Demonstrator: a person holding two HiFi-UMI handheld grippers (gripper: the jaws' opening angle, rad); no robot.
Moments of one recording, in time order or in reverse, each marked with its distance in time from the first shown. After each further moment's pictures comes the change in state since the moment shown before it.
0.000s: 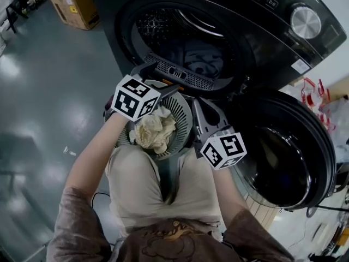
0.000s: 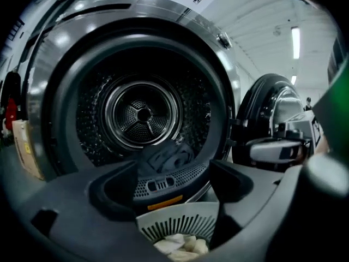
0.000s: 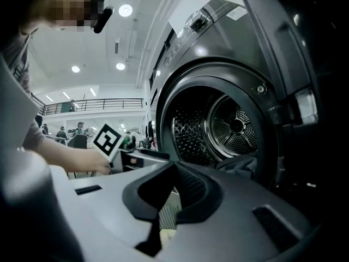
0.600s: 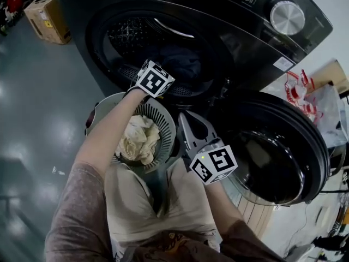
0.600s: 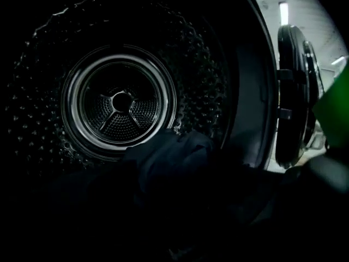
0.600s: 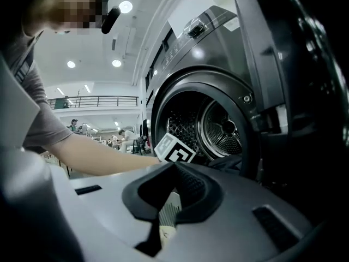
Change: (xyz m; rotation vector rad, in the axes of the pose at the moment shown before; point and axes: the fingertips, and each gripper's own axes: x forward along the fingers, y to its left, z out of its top) left arm 0.176 0.010 -0.009 0.201 0.130 -0.075; right arm -0.019 -0.009 0.002 -0.013 0.008 -0.068
